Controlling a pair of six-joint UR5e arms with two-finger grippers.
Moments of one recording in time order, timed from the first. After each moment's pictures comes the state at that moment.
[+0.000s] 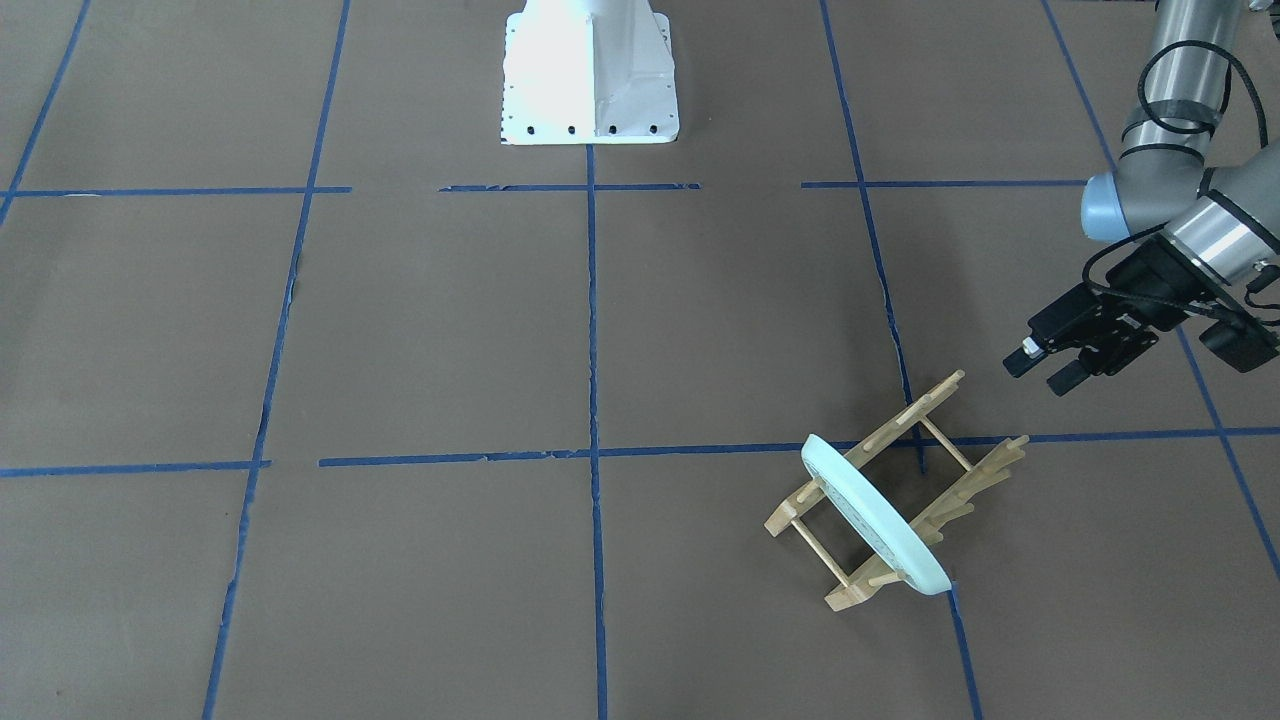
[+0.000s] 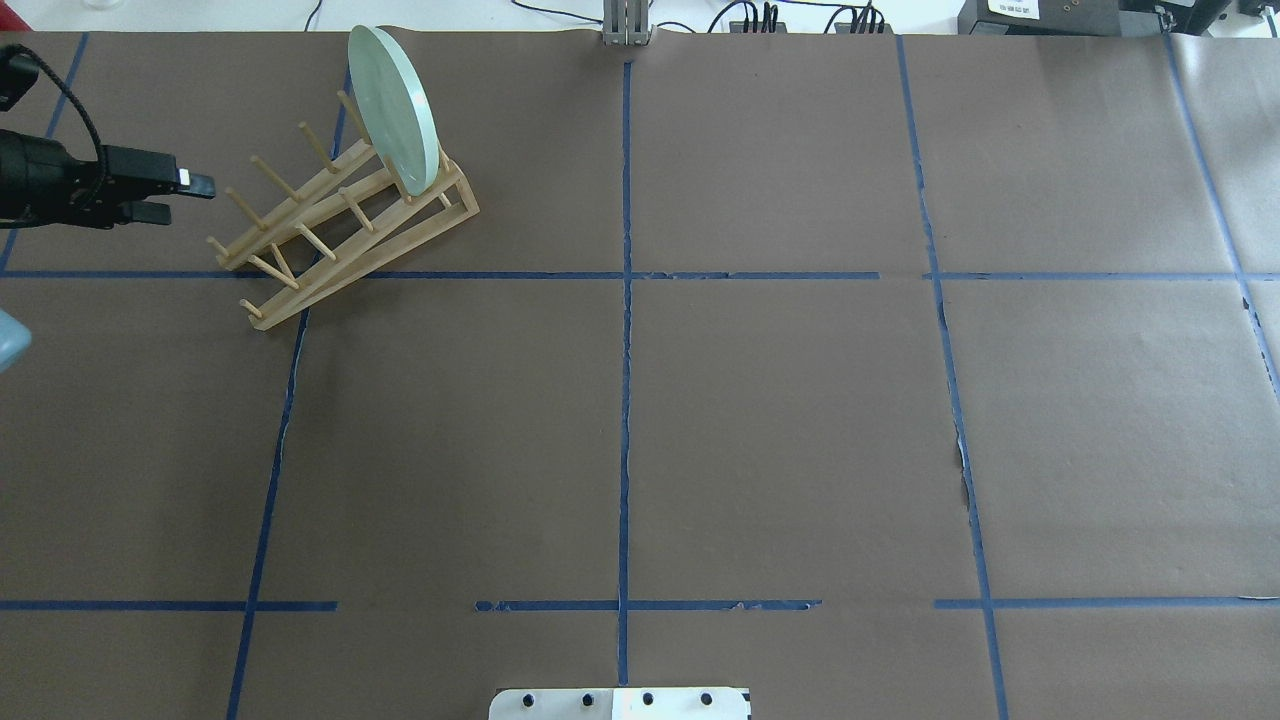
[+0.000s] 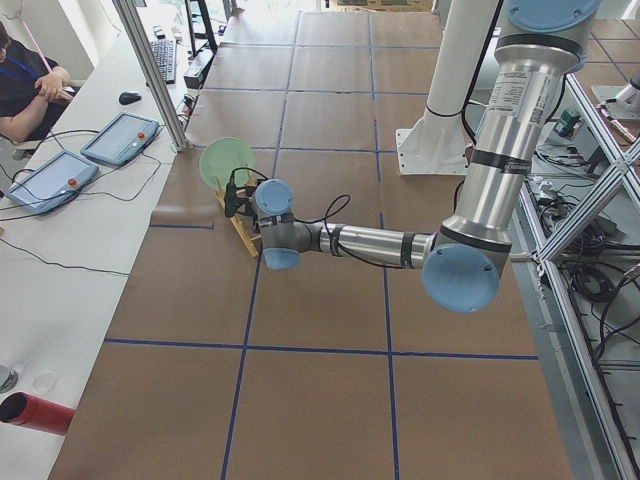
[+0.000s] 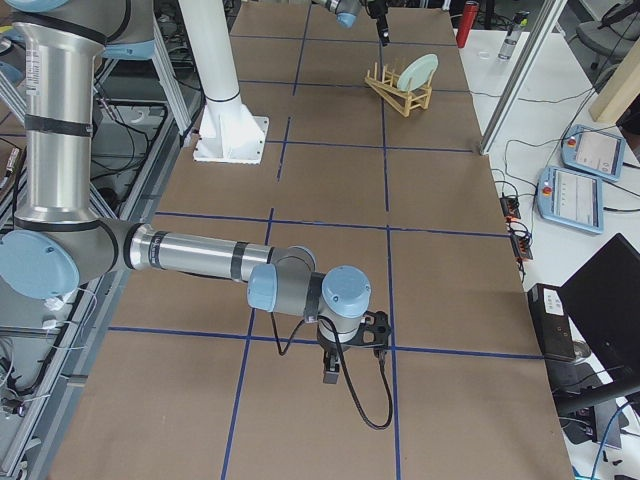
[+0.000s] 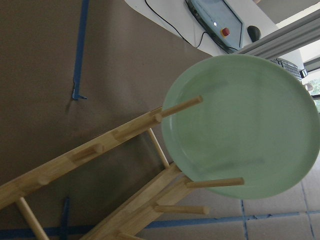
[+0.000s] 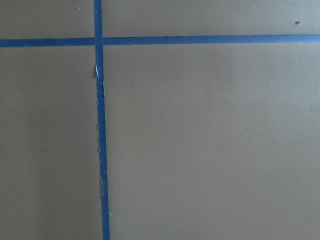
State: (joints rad) left arm -1.13 -1.75 -1.39 -2.81 -2.31 -1.19; right arm 1.62 -1.68 1.60 -1.60 2.30 -0.07
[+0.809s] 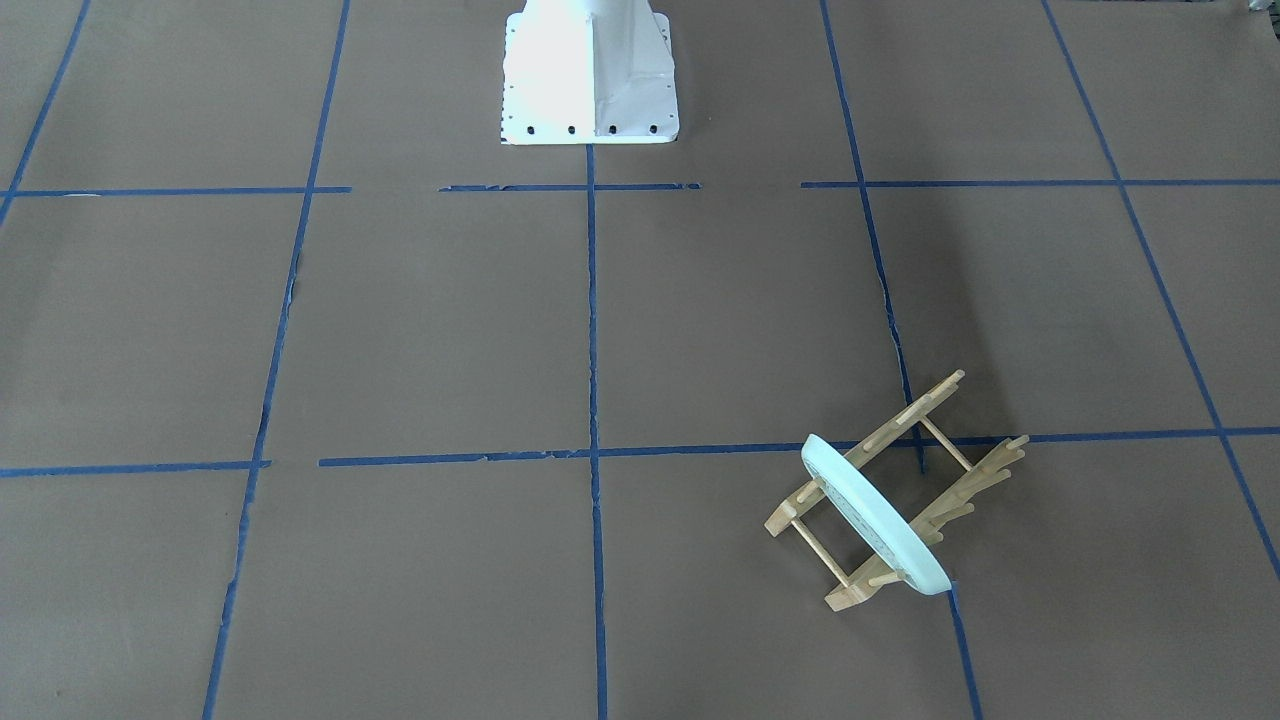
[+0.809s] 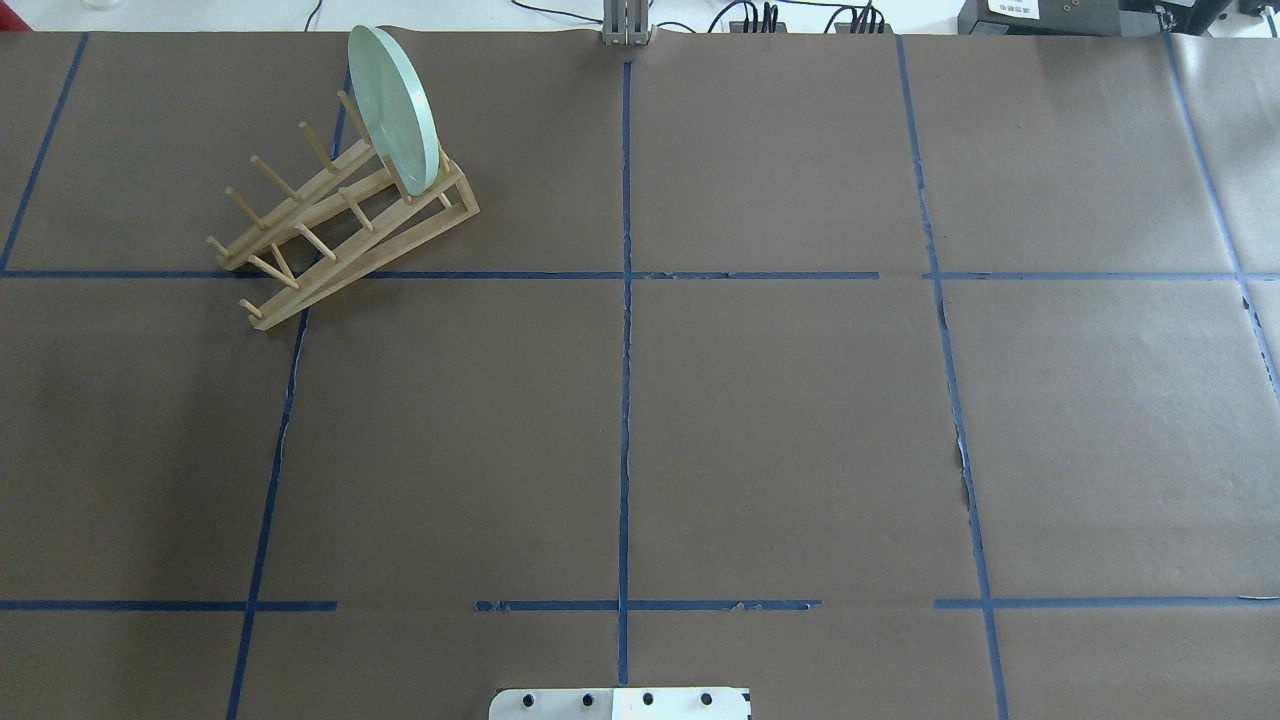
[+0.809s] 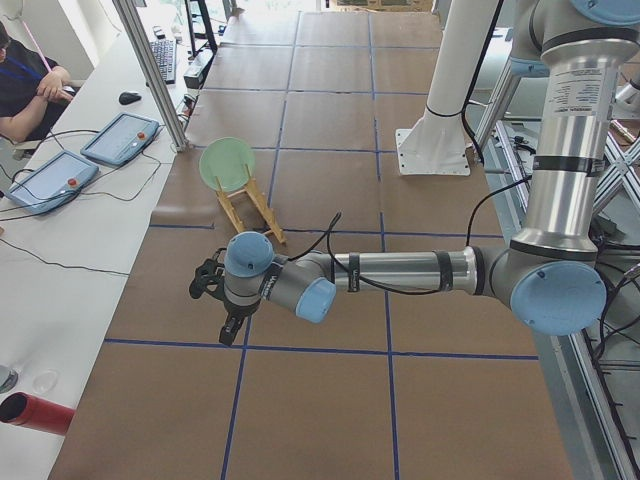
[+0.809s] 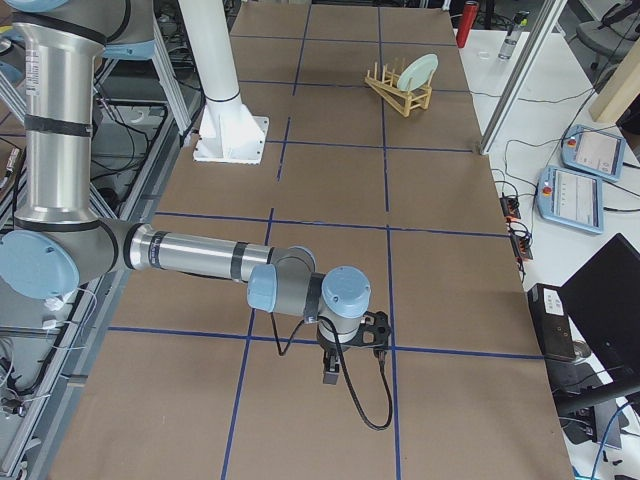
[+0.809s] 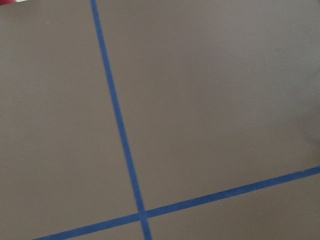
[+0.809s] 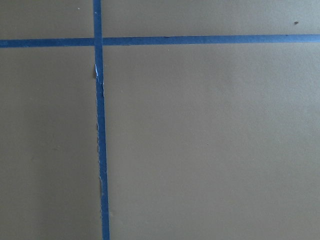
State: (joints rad) left arm -1.55 -1.64 -1.47 -1.95 -2.31 0.03; right arm 1.62 -1.68 1.60 -1.60 2.30 -0.07
